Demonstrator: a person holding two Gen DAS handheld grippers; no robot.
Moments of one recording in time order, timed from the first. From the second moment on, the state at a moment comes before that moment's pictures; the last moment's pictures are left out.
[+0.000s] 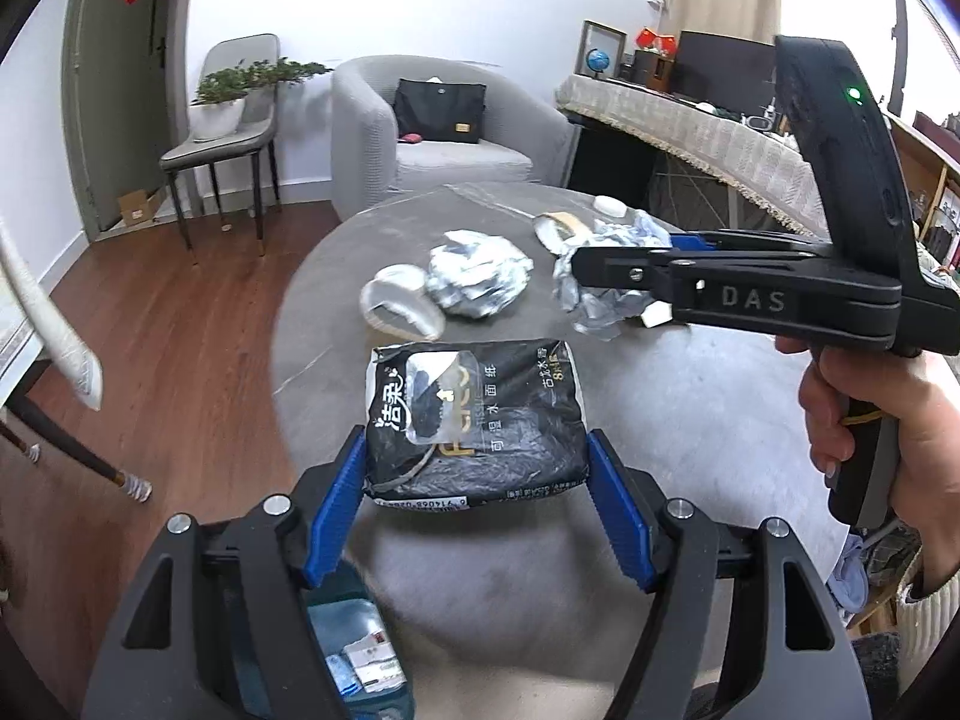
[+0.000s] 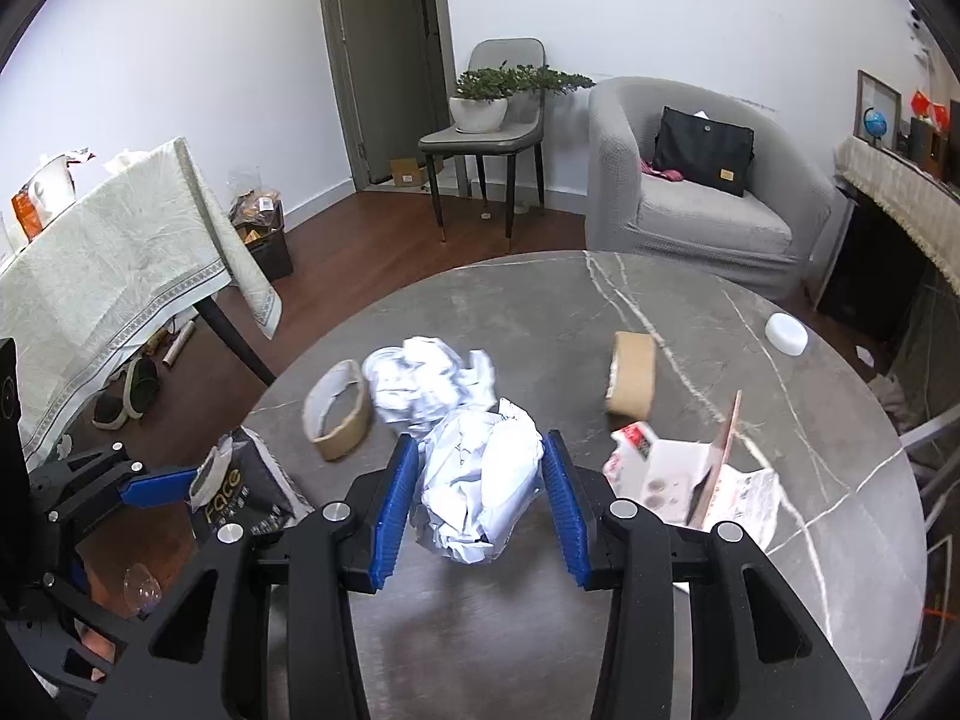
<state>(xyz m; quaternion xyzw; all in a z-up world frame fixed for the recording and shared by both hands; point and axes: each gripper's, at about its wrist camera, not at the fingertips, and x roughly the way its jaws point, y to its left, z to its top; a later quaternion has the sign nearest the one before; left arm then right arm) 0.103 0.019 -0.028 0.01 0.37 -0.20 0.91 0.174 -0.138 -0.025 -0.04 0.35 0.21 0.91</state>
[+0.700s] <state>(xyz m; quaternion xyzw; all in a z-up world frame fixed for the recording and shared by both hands) 0.064 0.126 -0.049 -0.02 0.39 -0.09 0.91 0.126 -0.046 -0.016 -0.04 0.33 0.28 0.90</state>
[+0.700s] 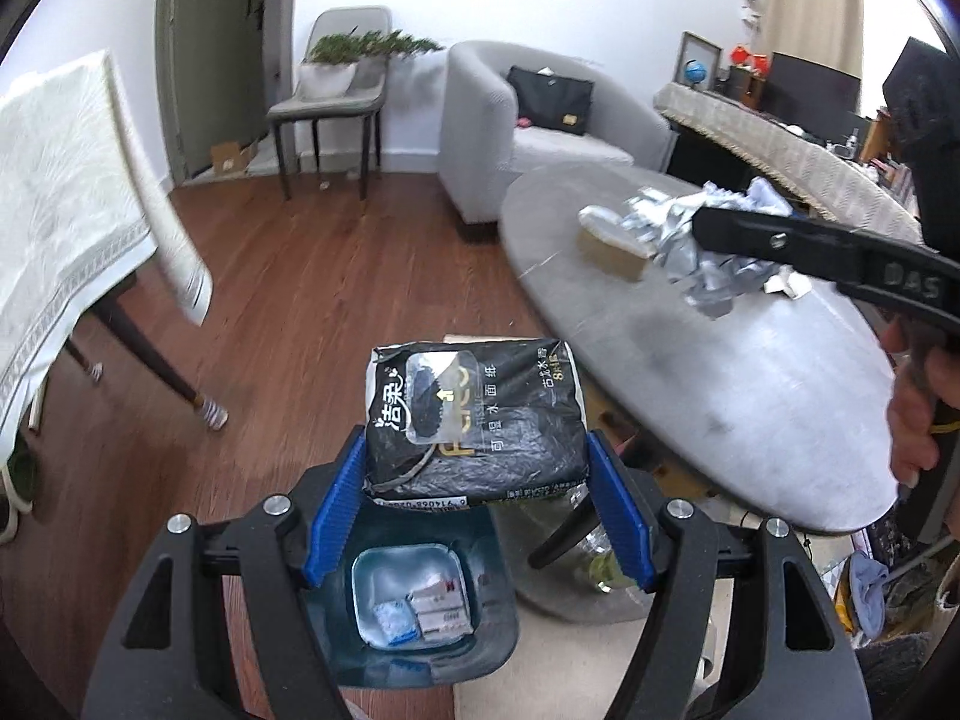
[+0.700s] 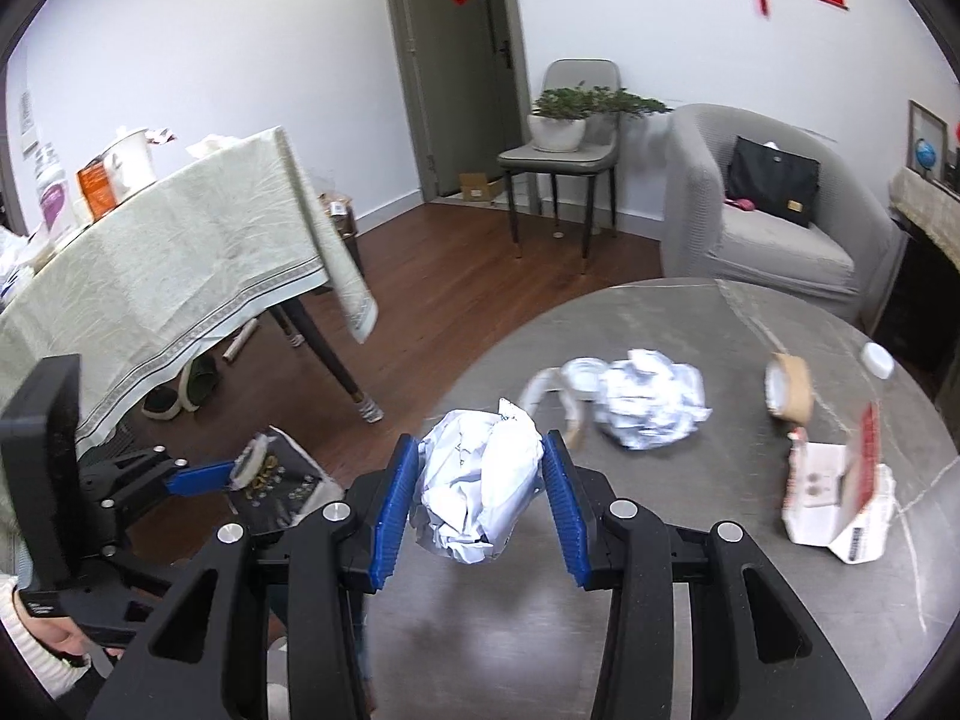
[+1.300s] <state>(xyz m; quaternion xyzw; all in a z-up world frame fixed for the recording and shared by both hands) 0.067 0.202 -0.131 -0.04 0.50 -0.05 0.86 0.117 0.062 -0.041 -0.08 0.36 0.33 0.87</state>
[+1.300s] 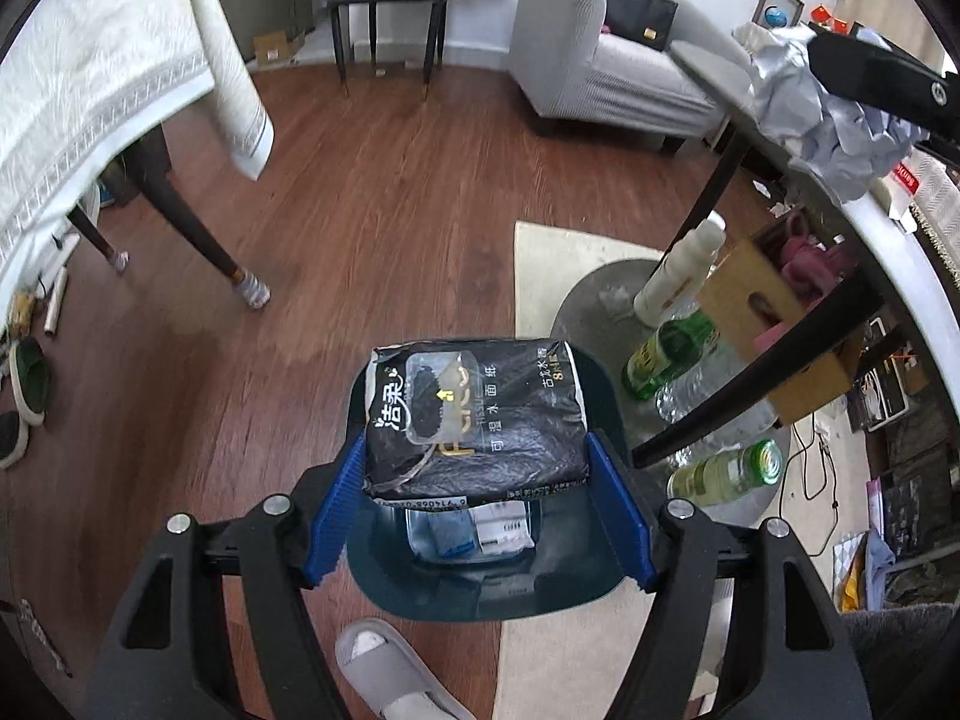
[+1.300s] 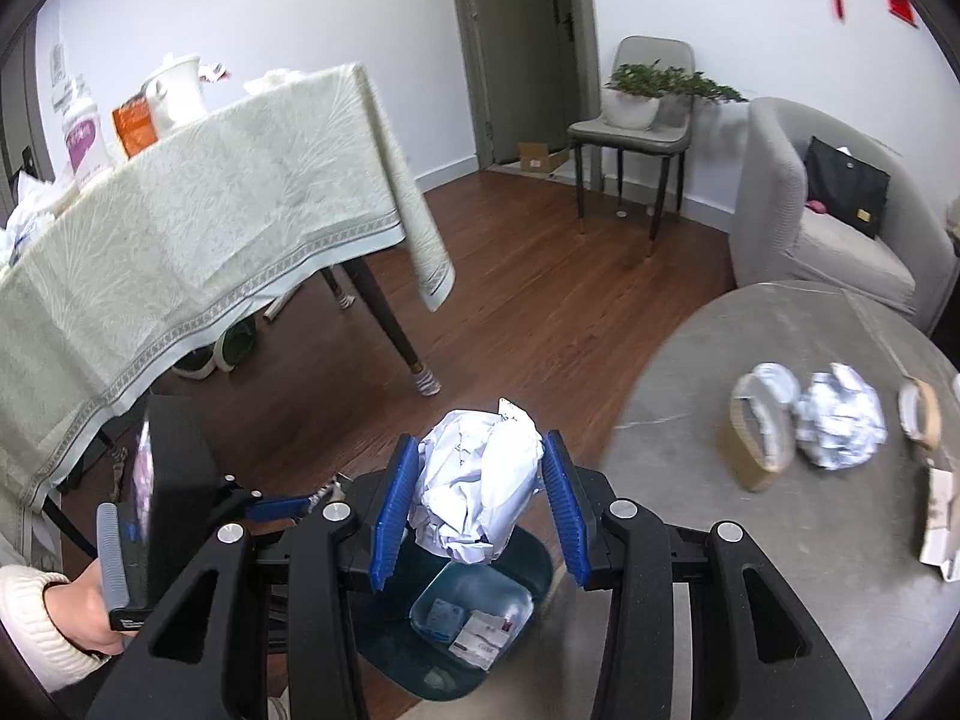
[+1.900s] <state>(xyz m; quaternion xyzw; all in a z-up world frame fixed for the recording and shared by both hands) 0.058 0.227 -0.165 -0.03 0.54 -0.06 0.84 0.127 0.119 -0.104 -0.13 0.43 0.33 0.83</state>
